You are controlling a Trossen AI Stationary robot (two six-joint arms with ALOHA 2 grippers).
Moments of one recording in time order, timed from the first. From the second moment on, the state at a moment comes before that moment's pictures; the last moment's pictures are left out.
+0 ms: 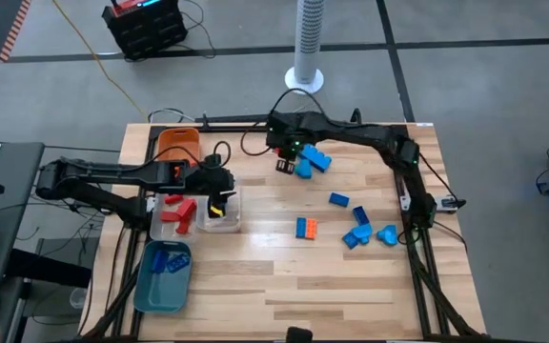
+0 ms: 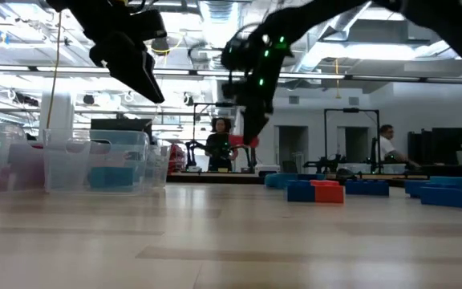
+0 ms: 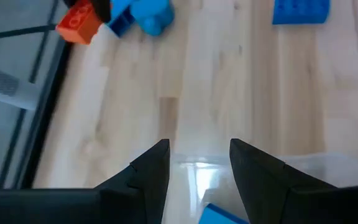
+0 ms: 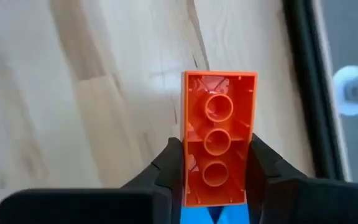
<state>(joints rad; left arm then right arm) 0.09 1.17 0.88 -0.50 -0.27 0.17 -0.40 2.09 1.84 -0.92 0.11 -0.21</state>
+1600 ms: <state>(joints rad) 0.07 1.31 0.88 -0.14 -0.31 0.24 -0.07 1.88 1.55 -0.45 0.16 -0.32</state>
